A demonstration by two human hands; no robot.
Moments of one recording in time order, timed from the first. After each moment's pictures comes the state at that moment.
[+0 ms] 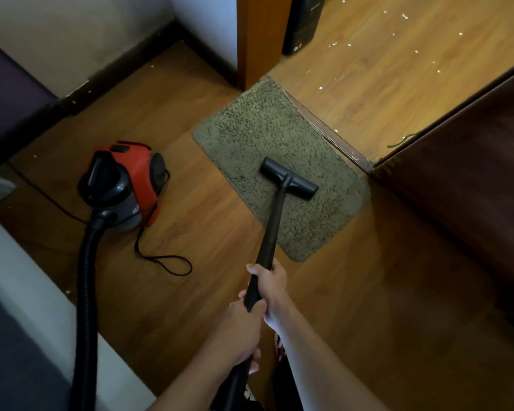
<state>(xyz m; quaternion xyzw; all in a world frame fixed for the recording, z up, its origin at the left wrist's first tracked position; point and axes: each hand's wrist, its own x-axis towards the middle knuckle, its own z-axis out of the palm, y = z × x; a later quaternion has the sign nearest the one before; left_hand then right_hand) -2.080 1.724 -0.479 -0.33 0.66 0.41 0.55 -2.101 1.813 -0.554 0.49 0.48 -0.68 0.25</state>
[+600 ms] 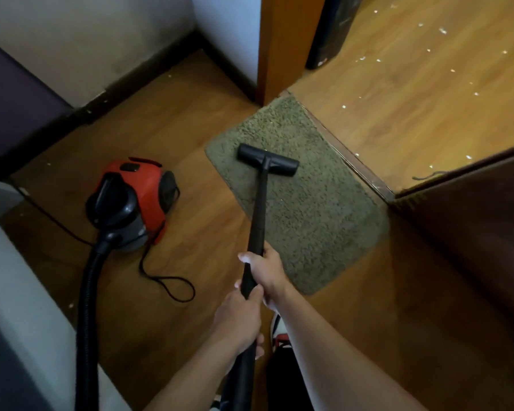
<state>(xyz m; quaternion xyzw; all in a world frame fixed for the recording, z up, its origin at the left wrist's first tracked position) -2.189 1.738 -0.484 -0.40 0.65 0.46 0.45 -2.236 1.817 -0.562 0.40 0.53 -0.67 0.34</state>
